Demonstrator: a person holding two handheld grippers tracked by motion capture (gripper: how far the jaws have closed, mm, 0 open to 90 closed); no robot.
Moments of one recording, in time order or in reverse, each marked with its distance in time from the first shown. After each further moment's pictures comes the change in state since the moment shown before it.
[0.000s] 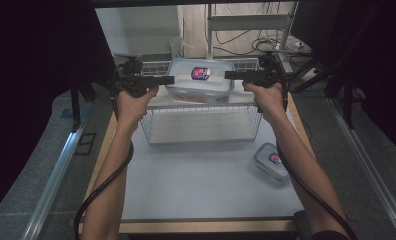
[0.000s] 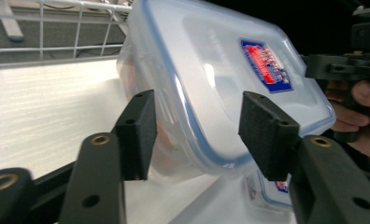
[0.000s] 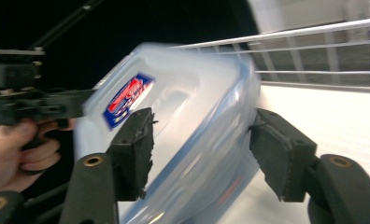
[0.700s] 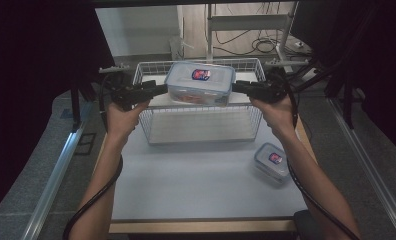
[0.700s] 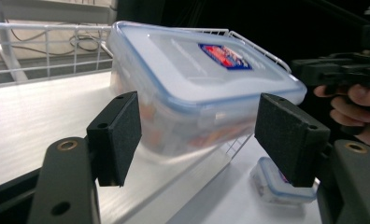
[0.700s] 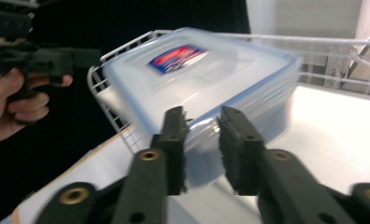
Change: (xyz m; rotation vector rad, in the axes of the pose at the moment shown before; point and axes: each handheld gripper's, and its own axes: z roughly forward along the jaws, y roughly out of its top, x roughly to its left) left arm -0.013 -0.038 -0.037 -0.119 -0.001 0.180; right arm 0.038 -0.038 -0.040 -0.029 -0.028 -0.290
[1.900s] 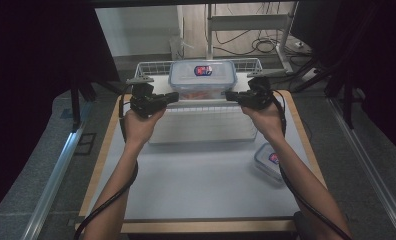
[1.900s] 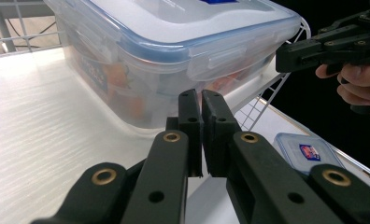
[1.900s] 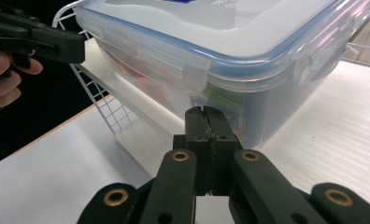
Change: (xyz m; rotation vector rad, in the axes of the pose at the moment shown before) left arm -0.020 -0.018 0.045 0.092 0.029 0.106; right arm -0.002 -0.017 0.036 0.113 -0.058 -0.081
